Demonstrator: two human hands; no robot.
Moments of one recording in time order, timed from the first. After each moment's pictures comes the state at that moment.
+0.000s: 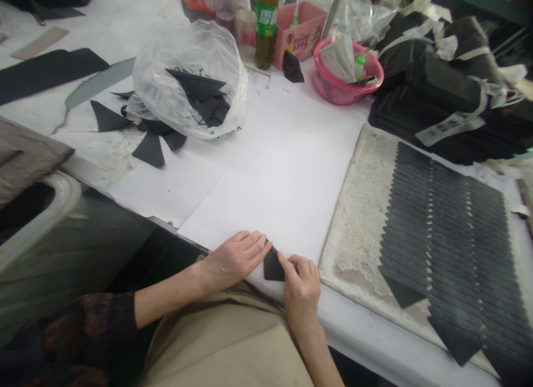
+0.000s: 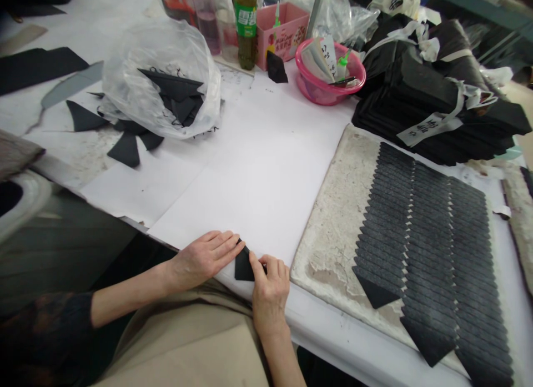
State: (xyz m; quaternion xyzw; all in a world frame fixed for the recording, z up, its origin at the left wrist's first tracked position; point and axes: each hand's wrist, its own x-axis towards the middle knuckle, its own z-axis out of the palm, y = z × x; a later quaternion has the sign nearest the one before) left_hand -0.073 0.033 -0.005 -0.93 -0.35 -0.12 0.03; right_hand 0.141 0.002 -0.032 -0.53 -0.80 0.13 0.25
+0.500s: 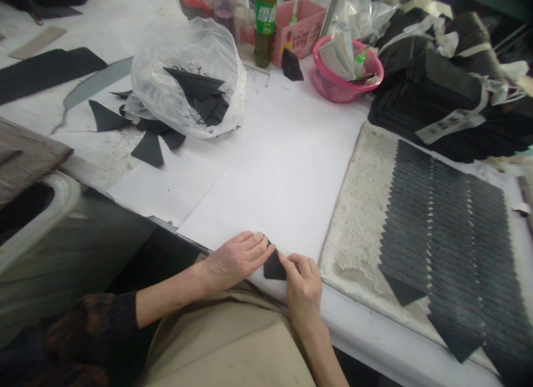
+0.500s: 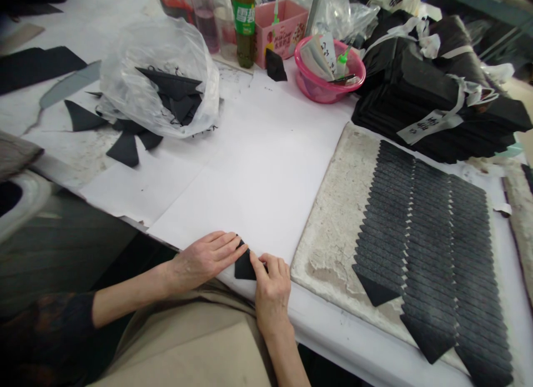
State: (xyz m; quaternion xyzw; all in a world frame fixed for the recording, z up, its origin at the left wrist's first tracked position) left_hand -0.071 0.033 -0.005 -0.93 -0.34 -0.10 0.00; right_hand 0.146 0.002 -0.028 -0.52 -0.80 0.16 0.26
